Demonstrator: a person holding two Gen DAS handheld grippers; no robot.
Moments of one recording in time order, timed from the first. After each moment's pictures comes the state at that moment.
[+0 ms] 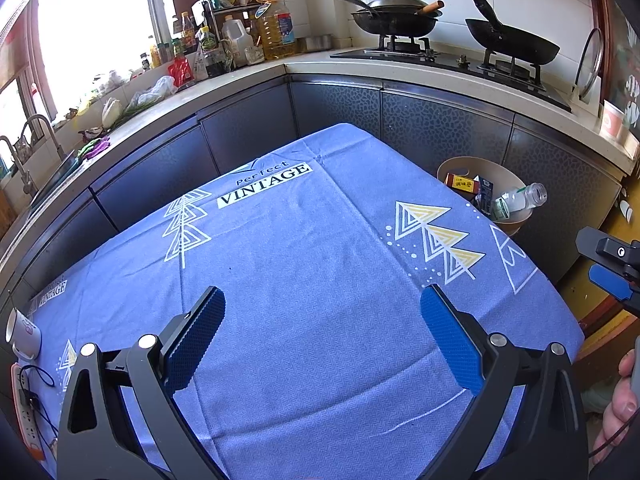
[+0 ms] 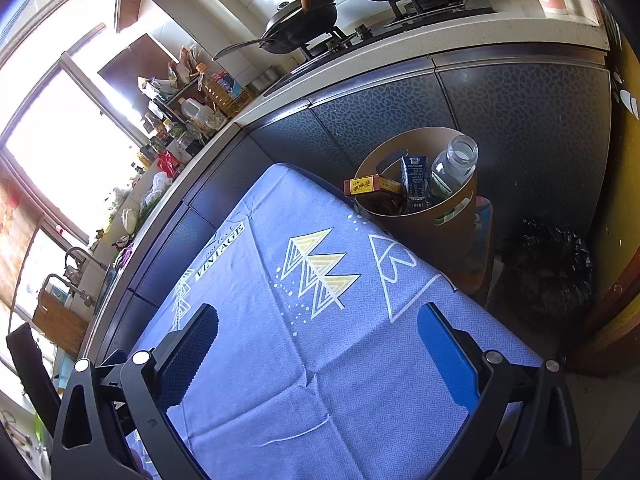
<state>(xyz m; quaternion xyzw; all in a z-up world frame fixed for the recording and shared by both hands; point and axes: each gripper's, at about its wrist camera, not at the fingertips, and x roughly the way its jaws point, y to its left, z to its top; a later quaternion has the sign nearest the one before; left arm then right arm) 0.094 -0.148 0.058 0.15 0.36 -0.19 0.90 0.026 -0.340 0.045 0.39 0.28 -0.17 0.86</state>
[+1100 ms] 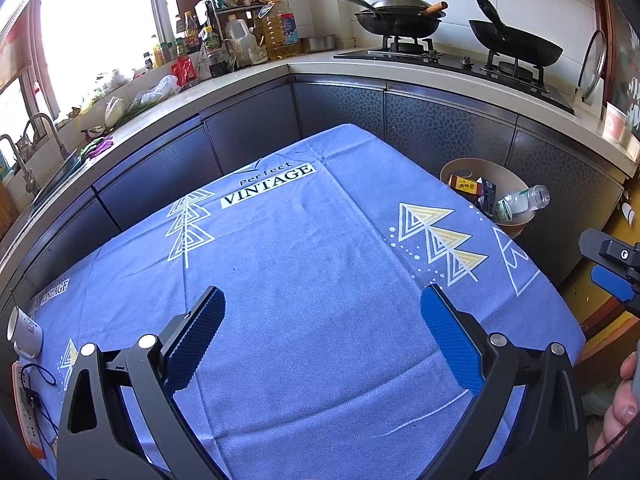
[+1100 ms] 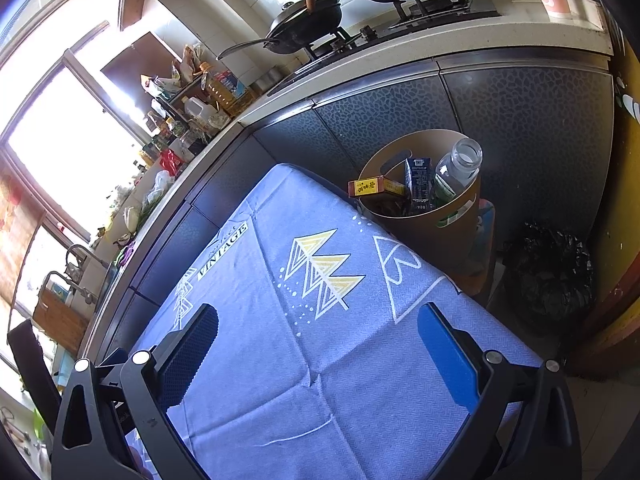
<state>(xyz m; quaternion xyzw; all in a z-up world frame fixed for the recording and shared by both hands) 0.094 -0.147 0.061 0.15 0.36 -0.19 0.90 0.027 -0.336 0.049 0.39 0.28 -0.17 0.86</state>
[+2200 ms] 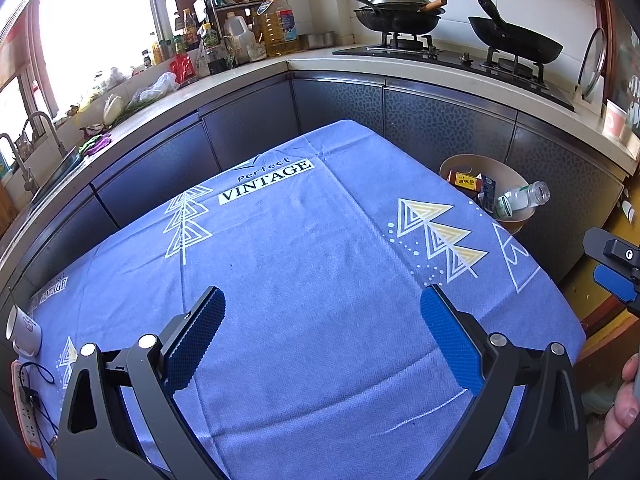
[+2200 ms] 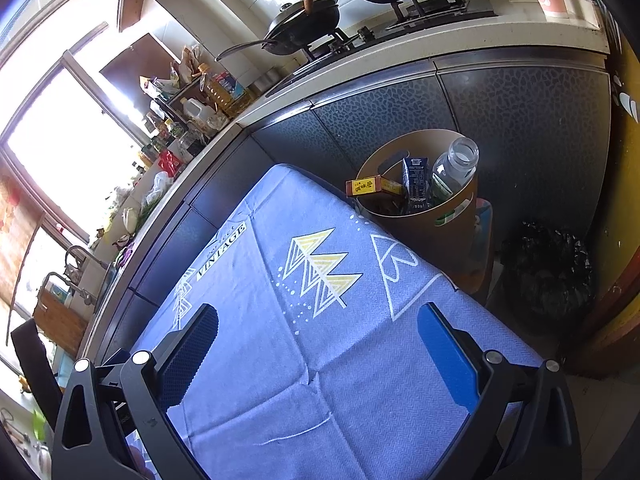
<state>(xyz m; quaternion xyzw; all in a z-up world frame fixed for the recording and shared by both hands) 0.093 -0.148 0.056 0.16 0.37 -0.19 0.90 0.023 -0.335 0.050 0.39 0.28 -0.17 0.86</state>
